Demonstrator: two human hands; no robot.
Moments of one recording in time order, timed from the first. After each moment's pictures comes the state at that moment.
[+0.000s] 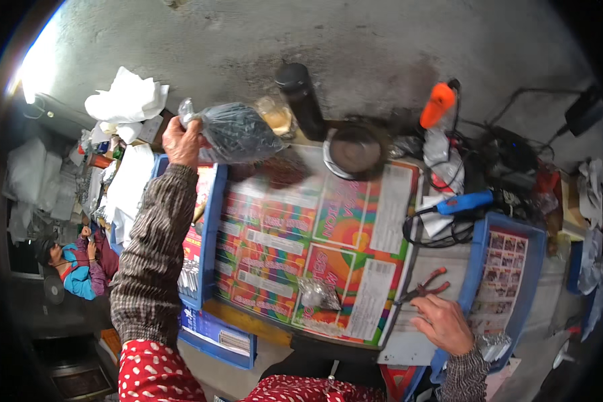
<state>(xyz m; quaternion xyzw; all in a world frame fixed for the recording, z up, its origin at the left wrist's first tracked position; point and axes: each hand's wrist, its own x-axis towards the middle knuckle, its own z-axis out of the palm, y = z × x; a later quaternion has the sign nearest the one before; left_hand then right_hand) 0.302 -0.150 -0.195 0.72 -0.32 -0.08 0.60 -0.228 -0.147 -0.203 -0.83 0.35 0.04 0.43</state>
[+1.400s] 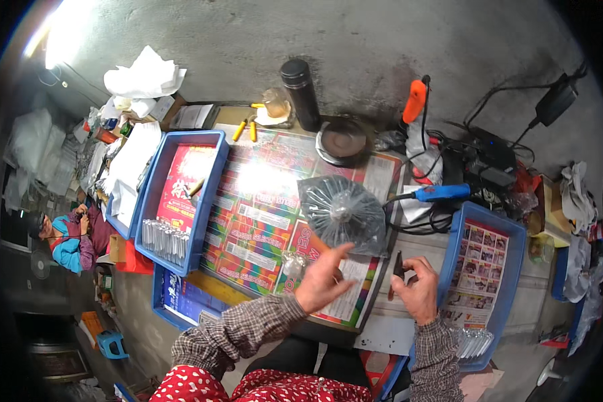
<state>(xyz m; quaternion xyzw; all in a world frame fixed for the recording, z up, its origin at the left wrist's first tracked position) -0.035 -0.023 -0.266 0.64 -0.50 -0.39 0.43 -0.234 -0.128 -0.254 -0.73 0.45 -0.24 0.45</state>
